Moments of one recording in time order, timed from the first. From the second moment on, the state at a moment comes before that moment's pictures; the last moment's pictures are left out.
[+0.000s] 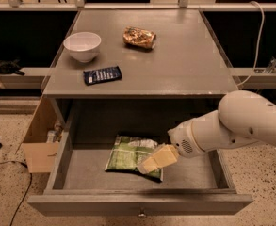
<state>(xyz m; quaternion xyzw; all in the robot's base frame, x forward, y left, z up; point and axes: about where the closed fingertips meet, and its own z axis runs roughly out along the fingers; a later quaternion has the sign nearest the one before) 0.445 -0.059 0.725 -0.39 0.85 0.27 0.24</state>
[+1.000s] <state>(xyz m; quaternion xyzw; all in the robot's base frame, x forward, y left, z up) 0.470 -0.041 0.677 -0.39 0.85 0.23 0.27</state>
